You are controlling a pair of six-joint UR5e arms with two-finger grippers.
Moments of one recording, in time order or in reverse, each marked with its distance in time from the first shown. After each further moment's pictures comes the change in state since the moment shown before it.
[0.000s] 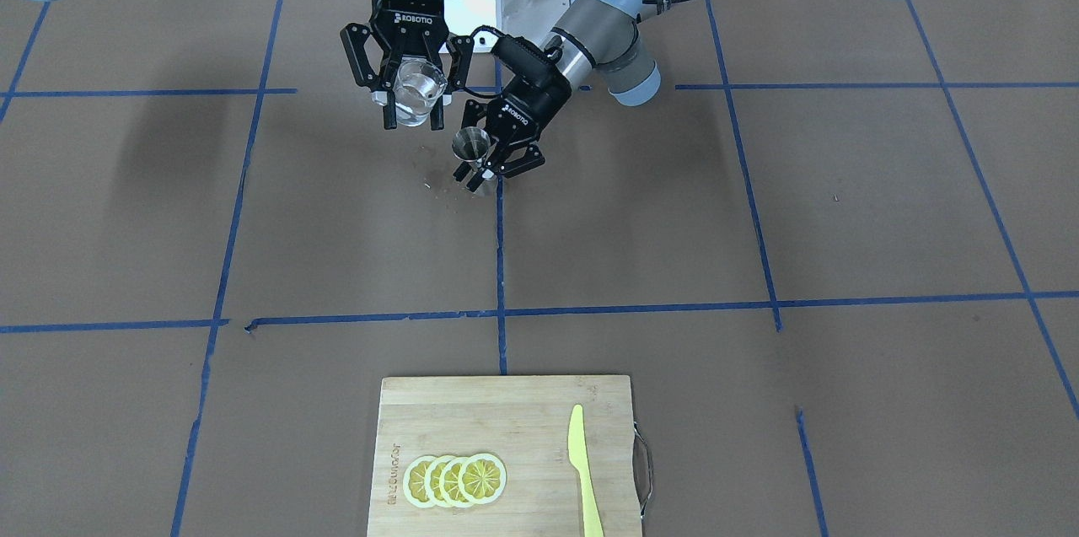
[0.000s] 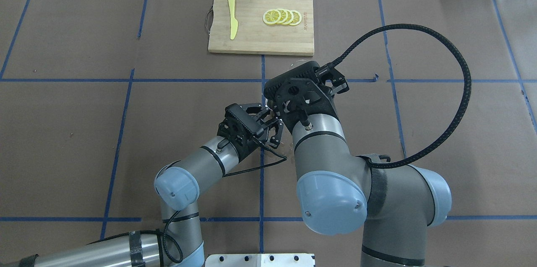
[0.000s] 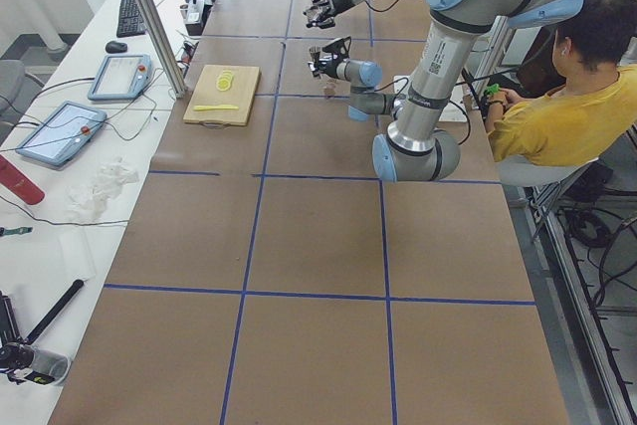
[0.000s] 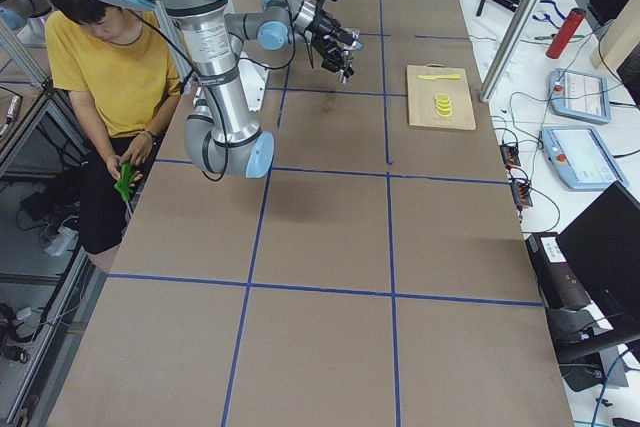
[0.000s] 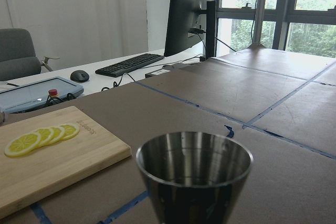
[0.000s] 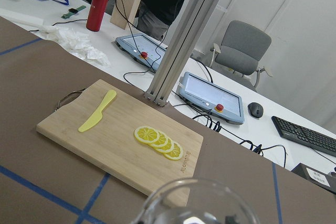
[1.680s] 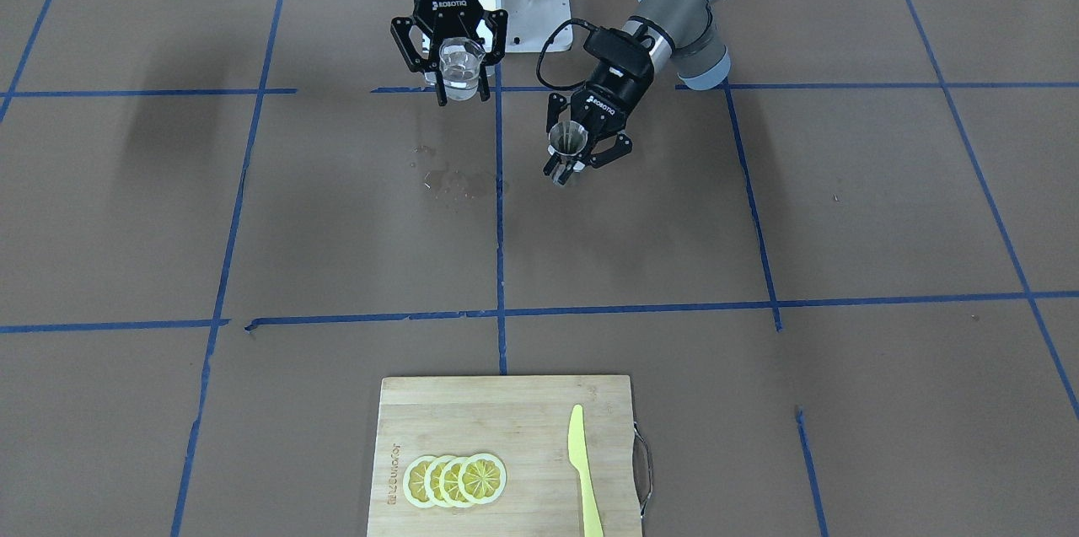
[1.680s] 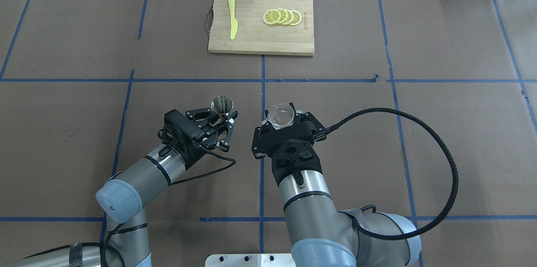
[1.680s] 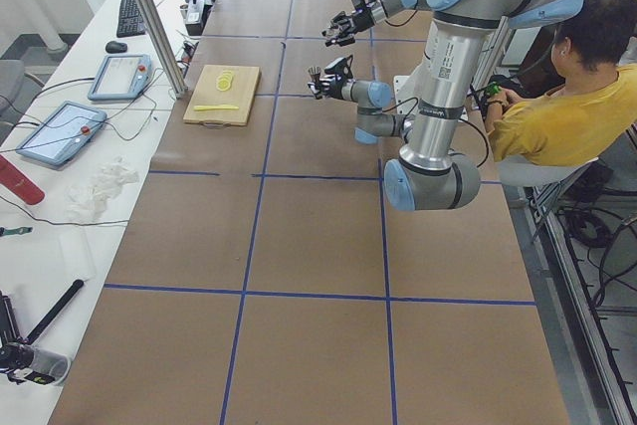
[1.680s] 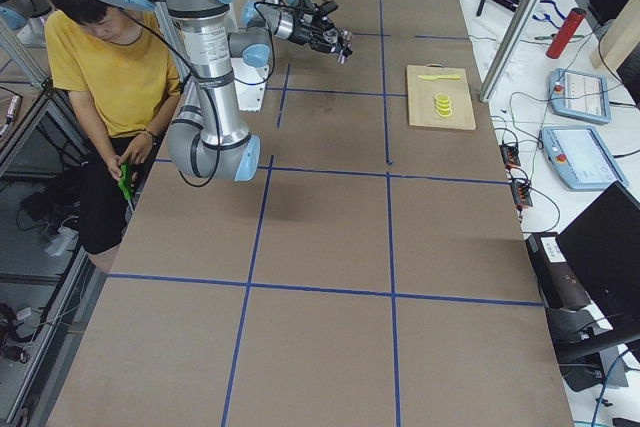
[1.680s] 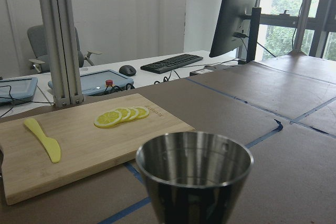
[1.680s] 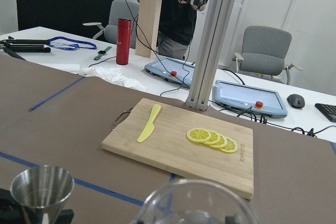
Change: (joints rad) left arm 0.004 0.242 -0.192 -0.002 0.055 -0.065; right arm -0.147 -0.062 -0.094 0.329 -0.146 0.151
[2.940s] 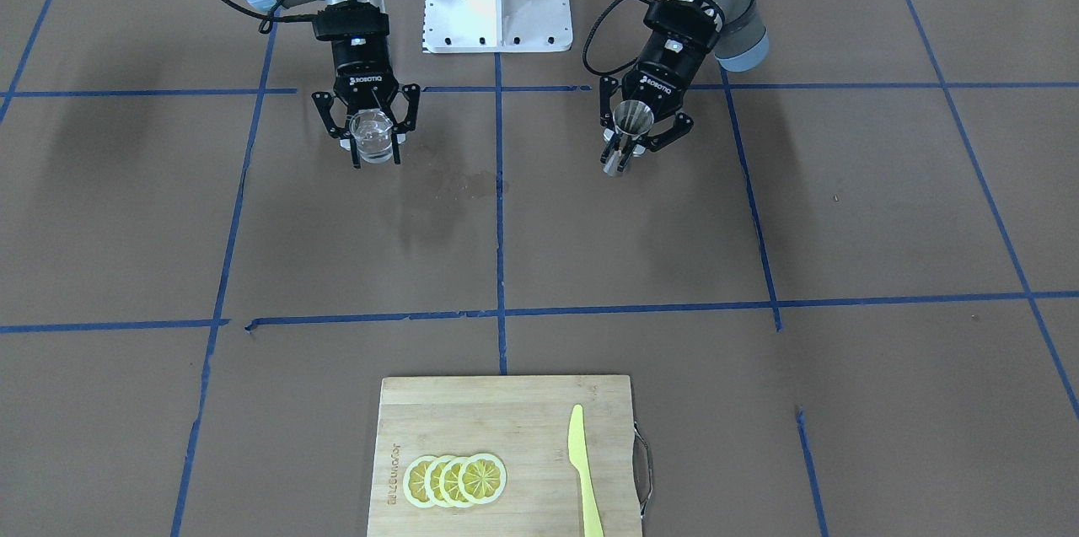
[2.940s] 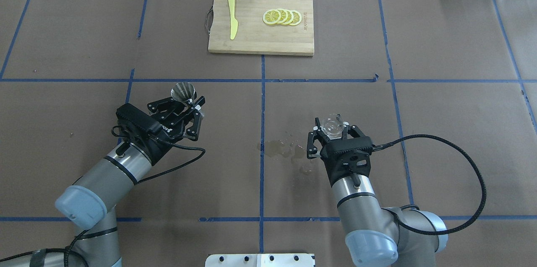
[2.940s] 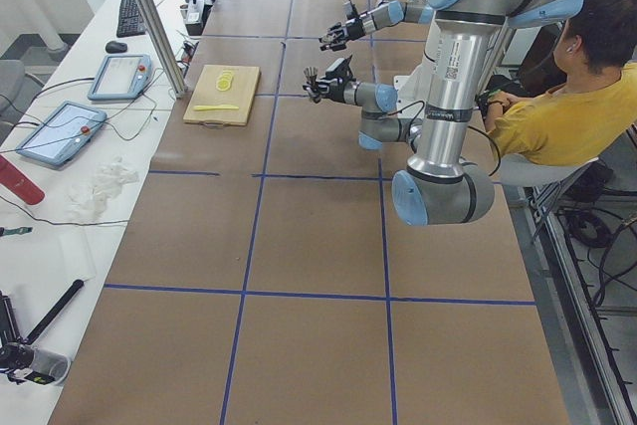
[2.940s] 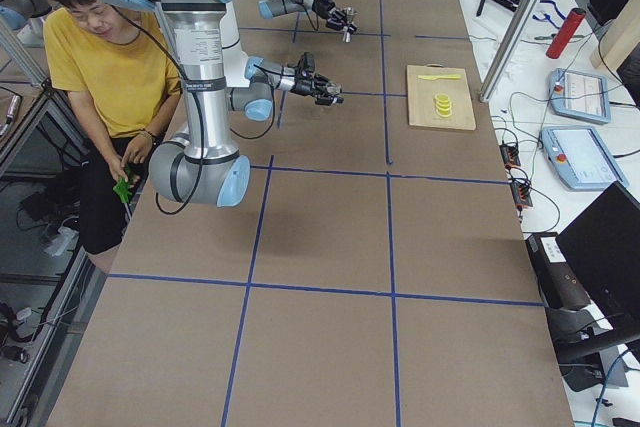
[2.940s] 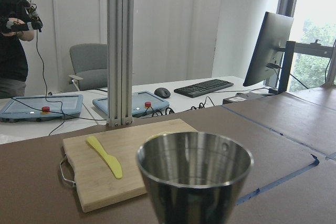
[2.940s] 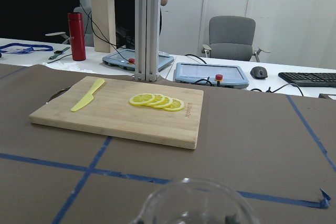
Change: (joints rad) left arm -0.016 0.118 -0.129 0.001 0.127 -0.053; right arm 0.002 -0.213 -0.155 0.318 -0.065 0.181
